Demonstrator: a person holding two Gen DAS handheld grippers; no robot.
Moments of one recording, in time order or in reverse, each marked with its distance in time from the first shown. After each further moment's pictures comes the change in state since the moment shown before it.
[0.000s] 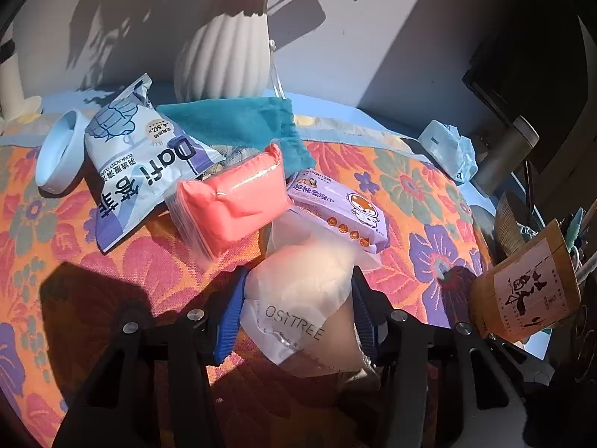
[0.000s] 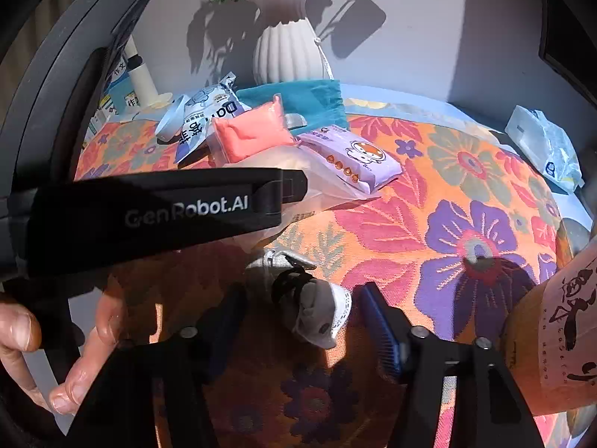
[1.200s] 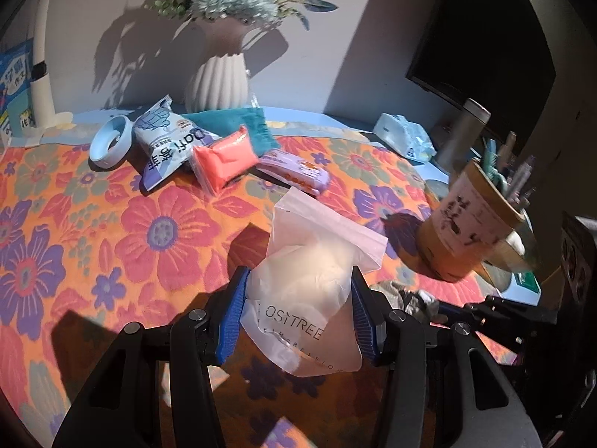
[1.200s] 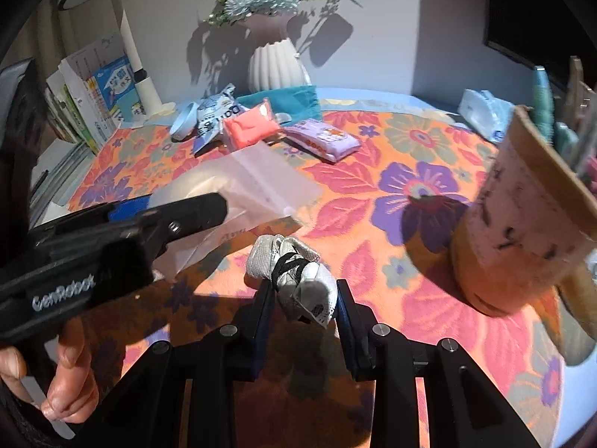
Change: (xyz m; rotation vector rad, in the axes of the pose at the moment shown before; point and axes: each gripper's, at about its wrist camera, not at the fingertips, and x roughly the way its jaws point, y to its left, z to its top) left arm -0.090 -0.032 -0.073 0.079 -0.088 -0.010; right arm -0.073 0.000 -0.049 0.063 -0.017 -0.040
